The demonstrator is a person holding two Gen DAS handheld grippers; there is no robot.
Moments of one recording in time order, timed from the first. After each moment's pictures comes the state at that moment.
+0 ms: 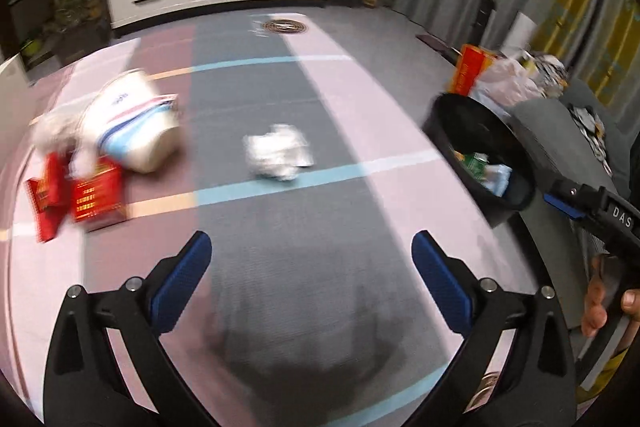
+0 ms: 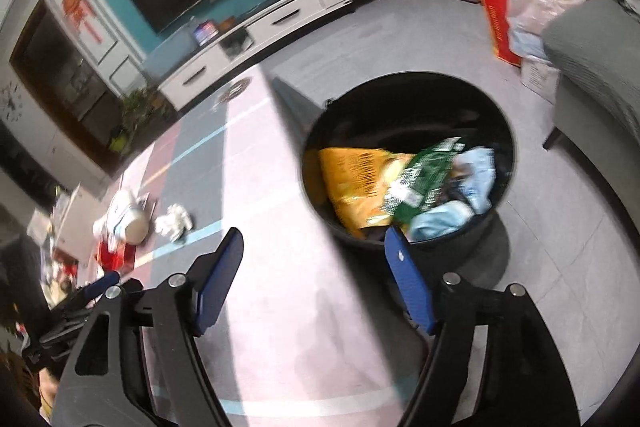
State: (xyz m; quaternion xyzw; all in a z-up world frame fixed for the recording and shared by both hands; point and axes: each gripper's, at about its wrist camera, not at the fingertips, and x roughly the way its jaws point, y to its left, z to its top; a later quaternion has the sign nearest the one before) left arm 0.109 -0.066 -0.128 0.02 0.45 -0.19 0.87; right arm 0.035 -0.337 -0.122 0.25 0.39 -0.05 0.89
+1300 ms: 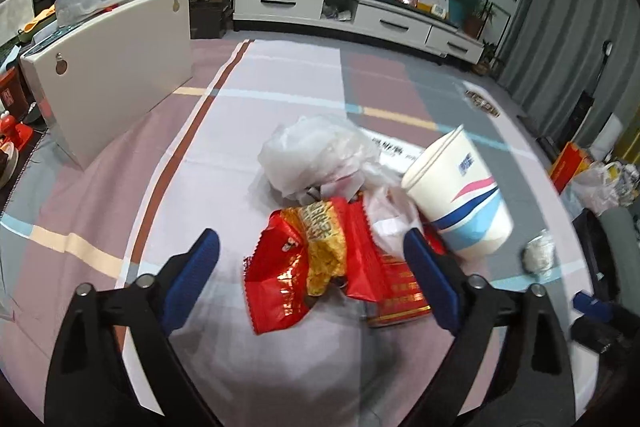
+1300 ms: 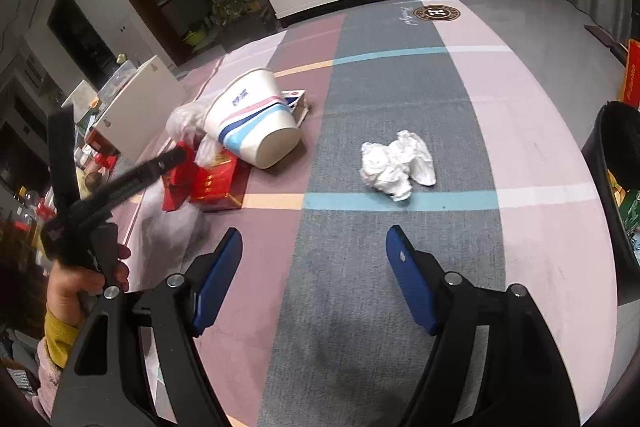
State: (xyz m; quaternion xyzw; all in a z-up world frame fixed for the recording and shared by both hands) left arm 0.208 0.133 -0.155 -0.06 0.41 -0.02 0.91; right arm 0.140 -0.122 -0.138 0.13 0.45 0.13 0.87
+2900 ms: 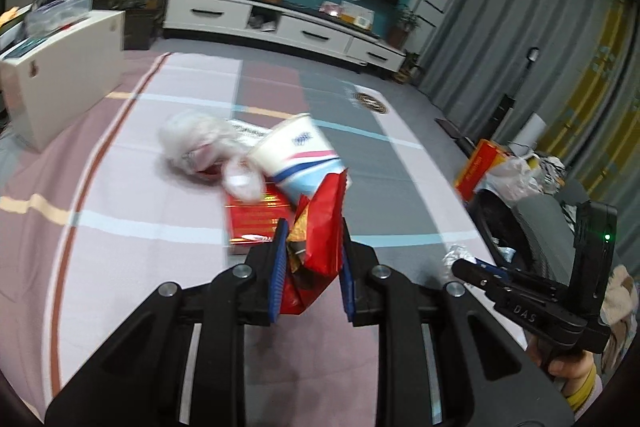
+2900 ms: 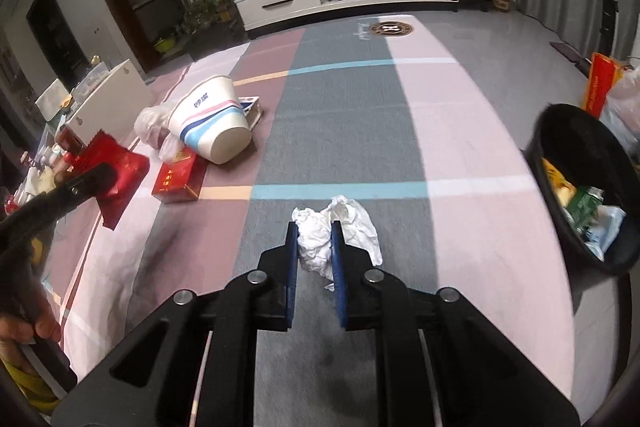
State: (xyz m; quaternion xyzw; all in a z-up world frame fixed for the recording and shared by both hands) left arm 0.124 0.087 -0.103 -0.11 0.37 -0.18 0.91; right arm 0.108 -0.148 -0.131 0.09 0.44 0.06 0.89
